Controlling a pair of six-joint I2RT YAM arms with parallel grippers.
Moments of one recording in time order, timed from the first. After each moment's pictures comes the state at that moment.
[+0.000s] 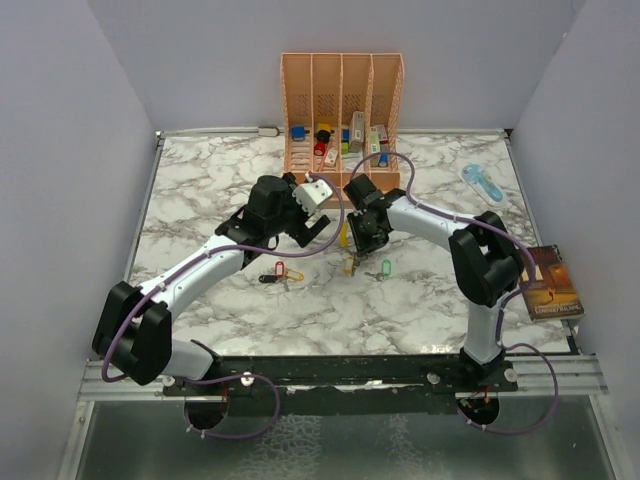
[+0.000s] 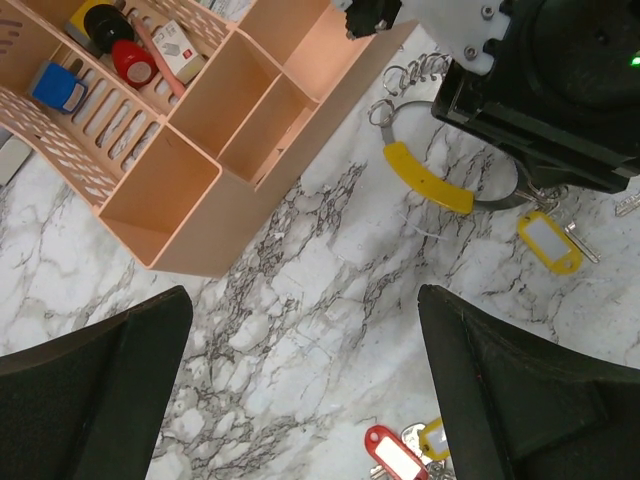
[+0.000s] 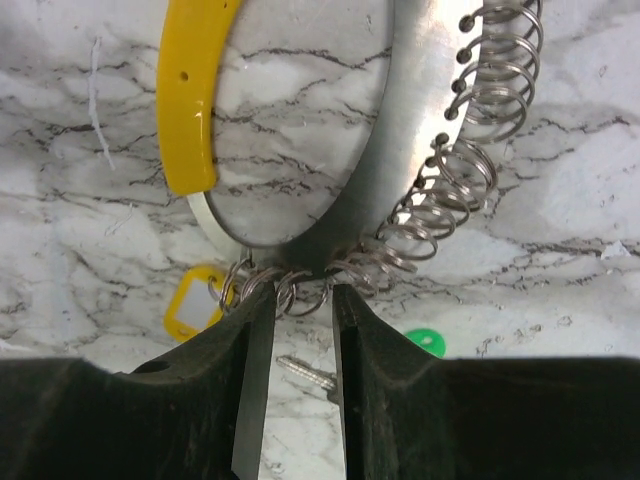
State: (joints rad) left arm -0.56 1.37 0.95 -0.07 0.15 0.39; right arm 0.62 1.92 1.37 -0.66 0.08 0.33
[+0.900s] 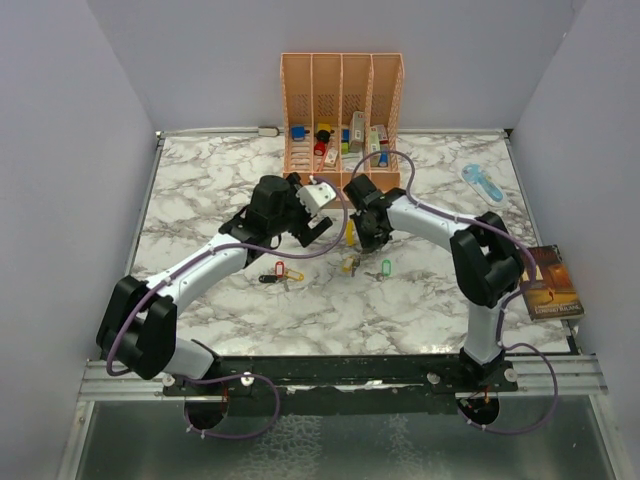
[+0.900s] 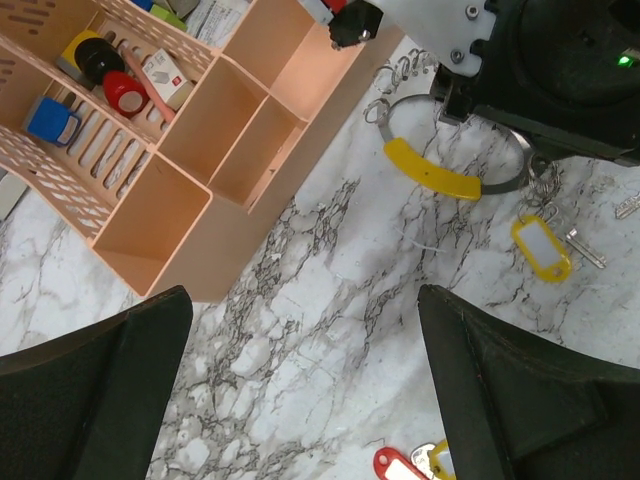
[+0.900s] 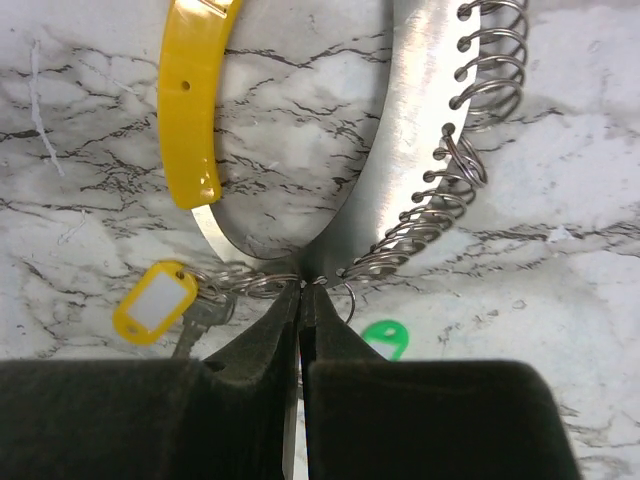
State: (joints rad) left arm -0.56 1.39 0.94 -0.01 0.19 0.43; right arm 0.62 1.95 1.38 -0.69 0.15 0.31
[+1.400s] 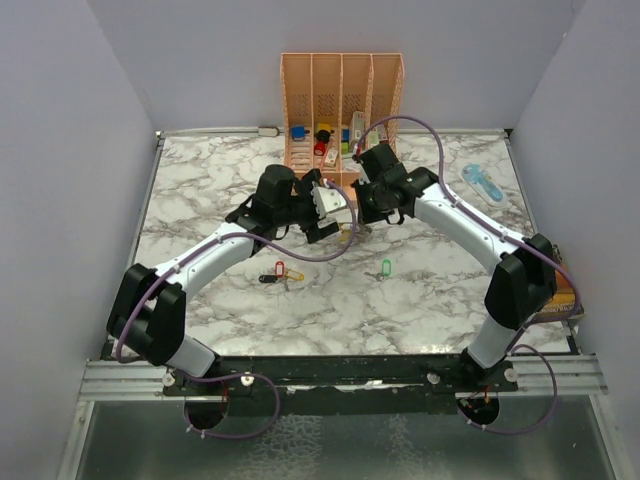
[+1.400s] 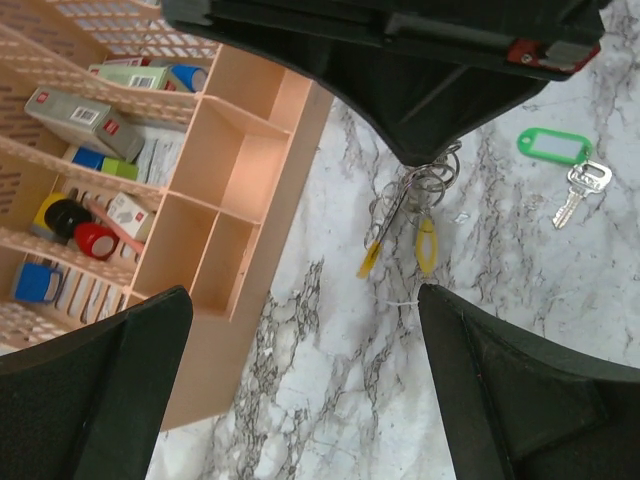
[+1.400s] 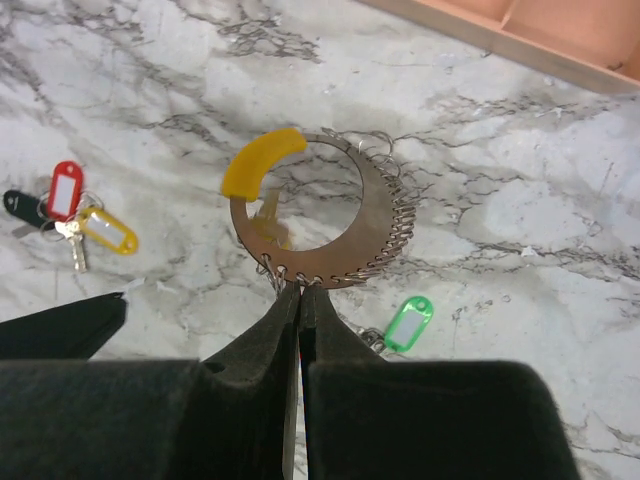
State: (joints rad) left arm -0.55 1.47 1.04 -0.01 0.44 0.60; right arm 0.62 1.73 1.52 -0.74 0.06 0.28
